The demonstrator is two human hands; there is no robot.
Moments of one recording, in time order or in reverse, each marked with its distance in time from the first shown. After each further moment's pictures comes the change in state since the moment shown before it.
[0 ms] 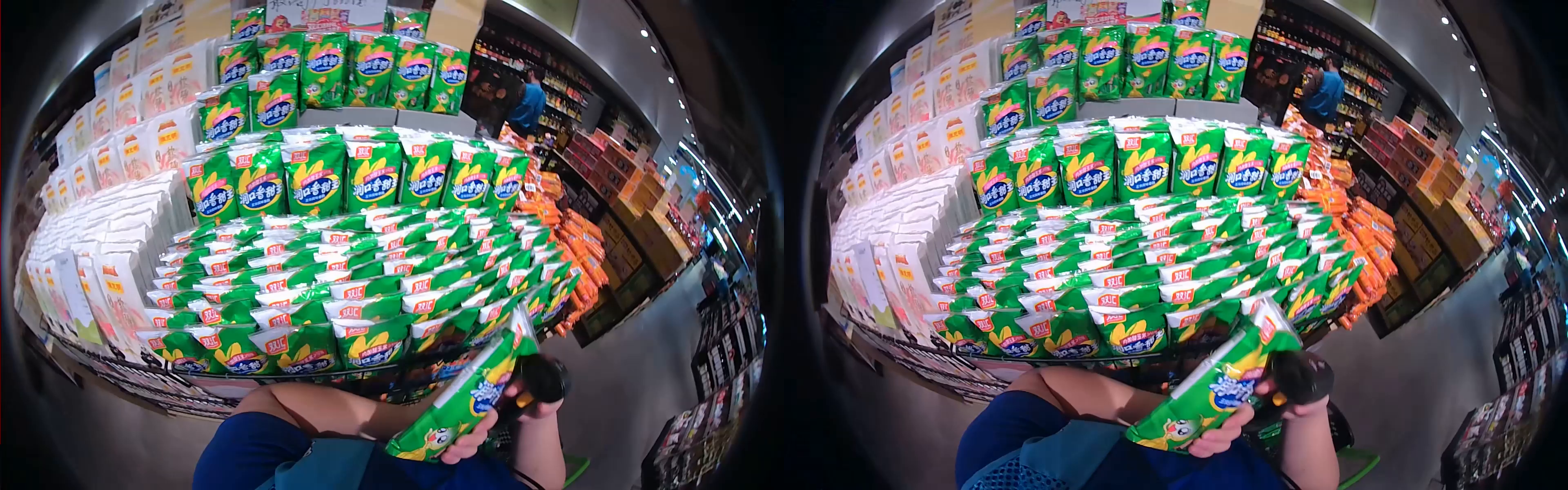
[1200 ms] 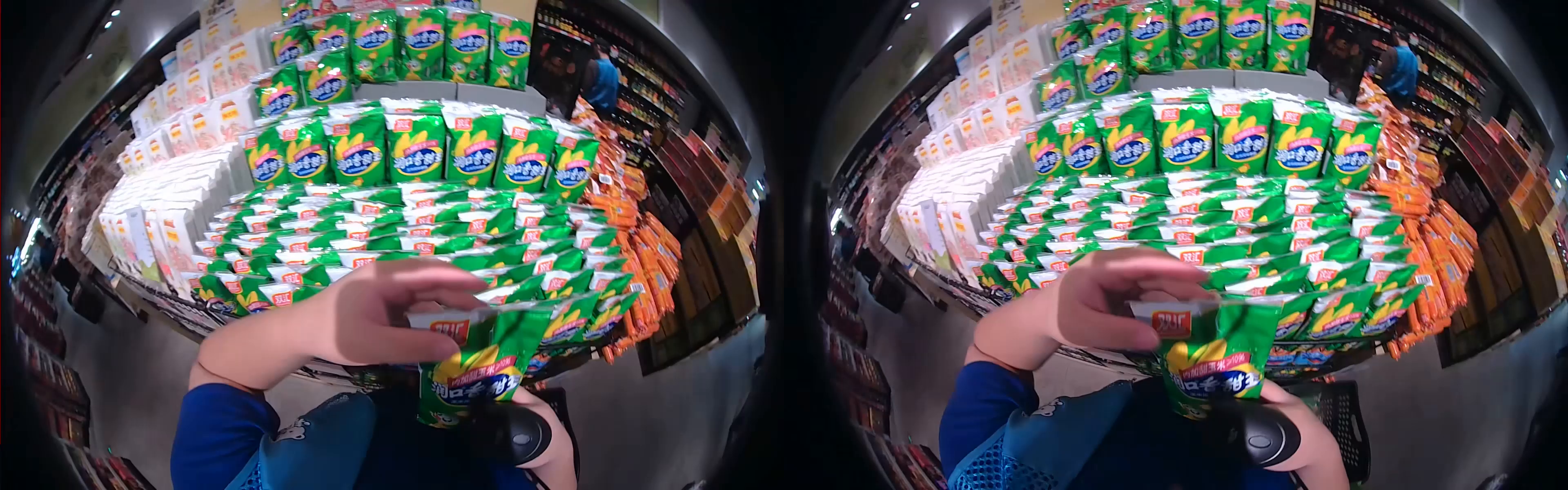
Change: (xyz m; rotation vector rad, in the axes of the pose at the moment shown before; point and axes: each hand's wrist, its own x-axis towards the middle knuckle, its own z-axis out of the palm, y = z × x) left_hand 0.063 0.030 0.196 1.987 1.473 0.296; right_hand -0.008 -0.004 -0.026 -0.221 -0.222 0.853
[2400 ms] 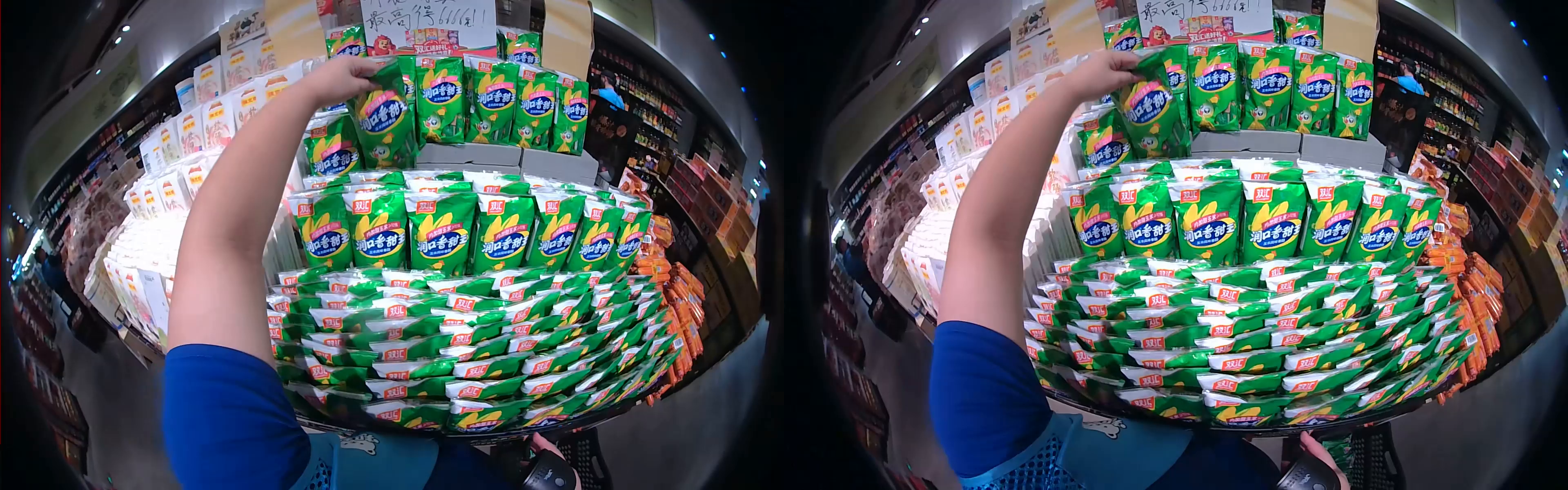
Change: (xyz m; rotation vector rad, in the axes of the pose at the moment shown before) left_hand 0.094 0.027 -0.456 1.064 0.377 0.081; right_hand 0.064 -0.052 0.106 -0.033 0.616 0.017
